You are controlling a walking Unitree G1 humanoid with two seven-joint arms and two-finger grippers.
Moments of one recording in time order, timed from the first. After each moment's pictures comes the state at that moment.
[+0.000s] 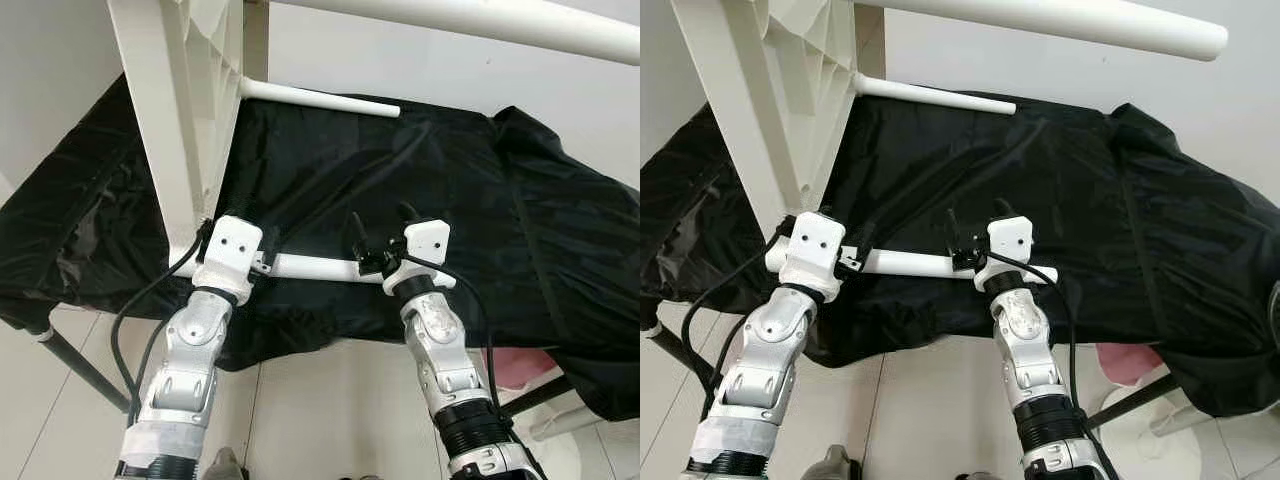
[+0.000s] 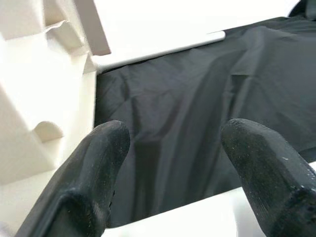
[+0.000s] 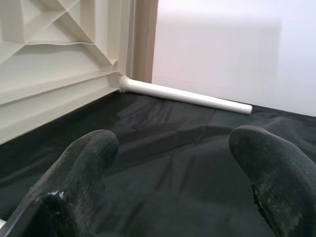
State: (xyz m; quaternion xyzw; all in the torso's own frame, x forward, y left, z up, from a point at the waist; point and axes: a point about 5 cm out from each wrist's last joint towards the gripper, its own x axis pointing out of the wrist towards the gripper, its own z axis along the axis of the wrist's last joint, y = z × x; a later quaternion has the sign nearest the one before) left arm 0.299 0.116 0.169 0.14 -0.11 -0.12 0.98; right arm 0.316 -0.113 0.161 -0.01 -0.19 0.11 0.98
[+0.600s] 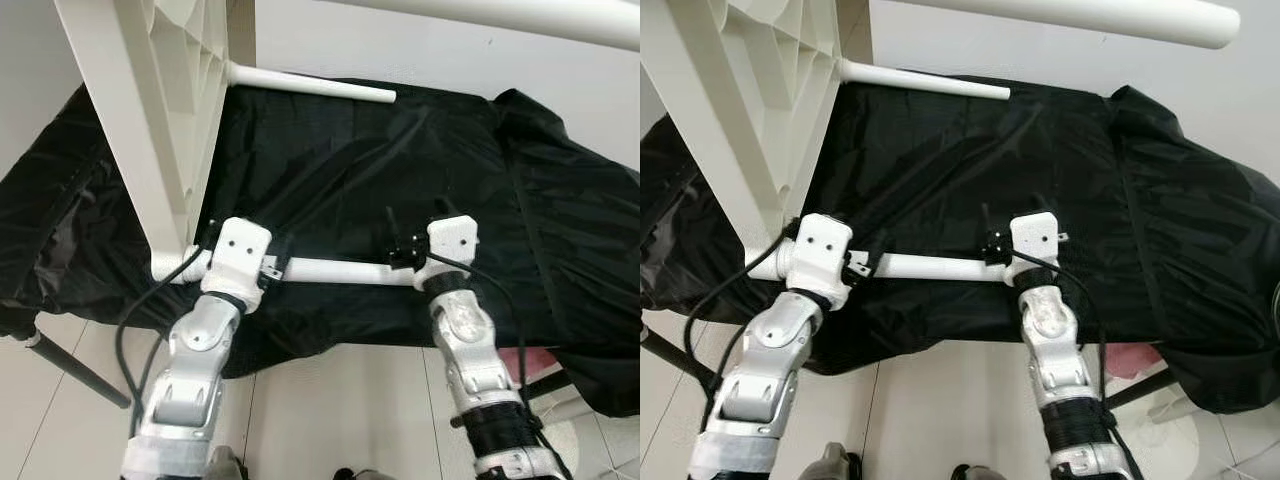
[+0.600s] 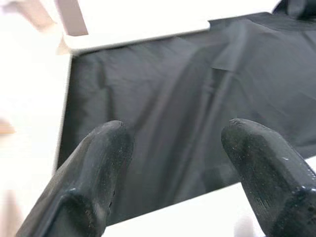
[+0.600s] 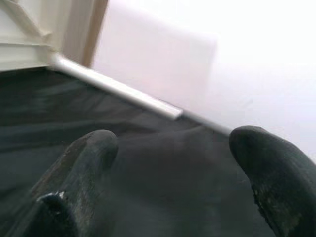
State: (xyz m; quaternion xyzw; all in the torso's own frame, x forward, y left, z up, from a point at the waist) left arm 0.281 0.123 0.181 0.10 -0.09 -0.14 0.98; right arm 0.305 -0.153 0.180 -0.15 -0.23 0.02 0.96
